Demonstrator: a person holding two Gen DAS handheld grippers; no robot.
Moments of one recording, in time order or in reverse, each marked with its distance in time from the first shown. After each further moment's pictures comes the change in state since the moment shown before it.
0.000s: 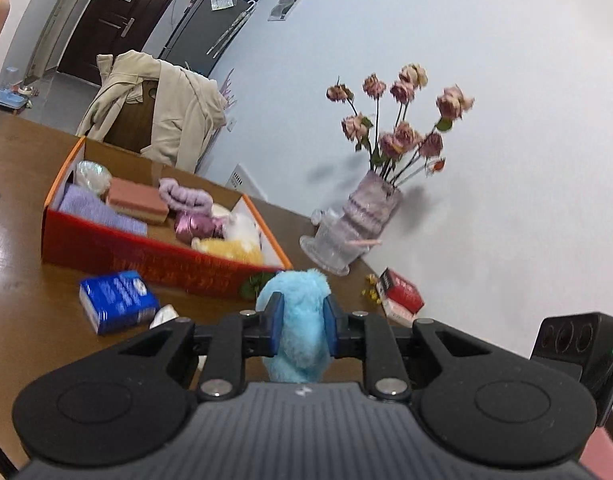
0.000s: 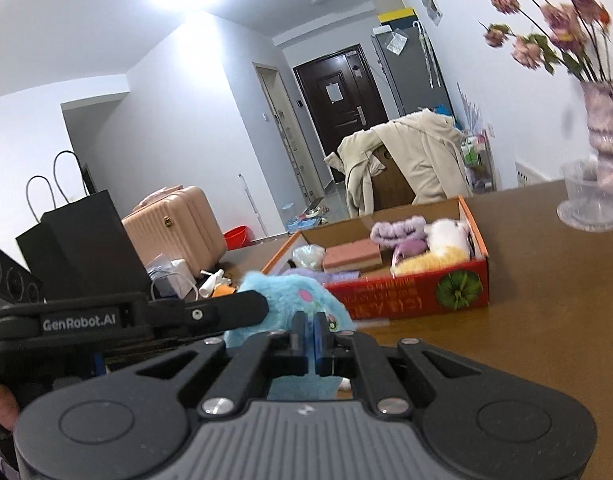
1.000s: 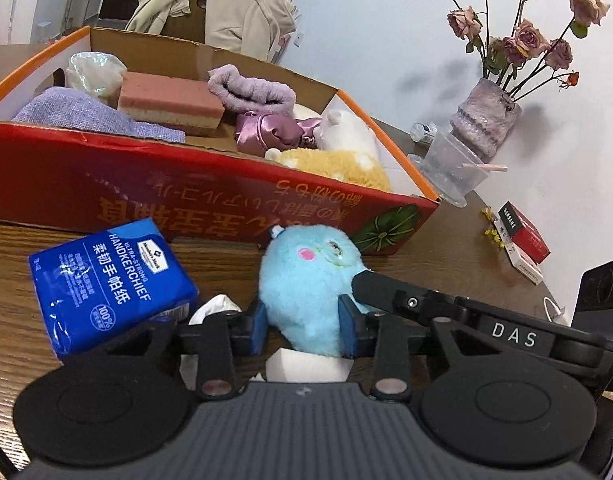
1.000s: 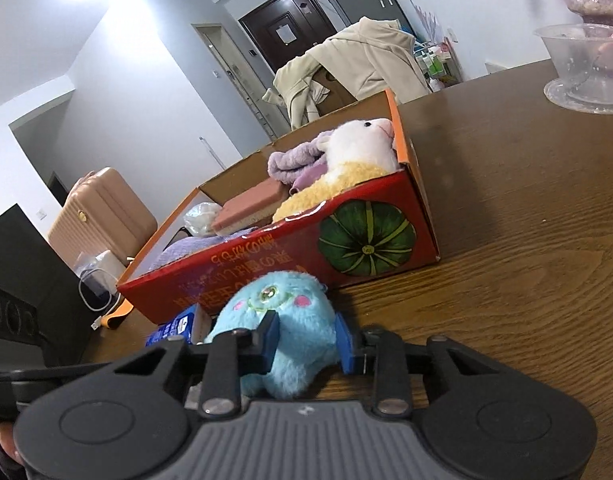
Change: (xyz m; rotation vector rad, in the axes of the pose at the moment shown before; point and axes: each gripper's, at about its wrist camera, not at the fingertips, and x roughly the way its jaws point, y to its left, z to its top) left arm 0.170 0.070 -0.025 0.001 0.254 0.244; right arm 0.145 -0.143 -0.021 0.220 0.184 0.006
